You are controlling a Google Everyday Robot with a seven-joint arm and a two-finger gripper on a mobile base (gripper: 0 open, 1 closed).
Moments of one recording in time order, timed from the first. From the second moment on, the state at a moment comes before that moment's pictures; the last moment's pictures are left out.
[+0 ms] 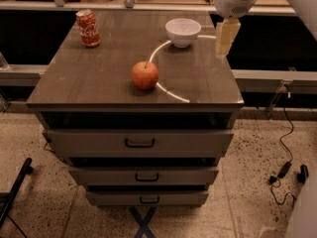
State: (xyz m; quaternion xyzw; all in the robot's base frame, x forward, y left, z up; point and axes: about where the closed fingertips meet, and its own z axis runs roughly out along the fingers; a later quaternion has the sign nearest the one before) arm 0.703 -0.172 0.965 -0.72 0.63 -0.18 0.23
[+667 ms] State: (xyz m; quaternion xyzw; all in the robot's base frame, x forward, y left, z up) arm 0.745 -0.178 0.942 -0.71 0.62 -0.20 0.27
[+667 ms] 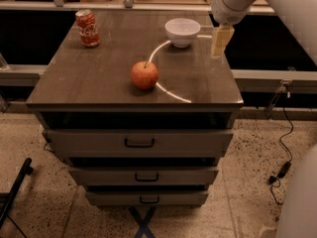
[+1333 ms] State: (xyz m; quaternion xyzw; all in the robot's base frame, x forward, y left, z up) arm 0.771 -0.170 0.923 -0.71 0.61 -0.21 0.29
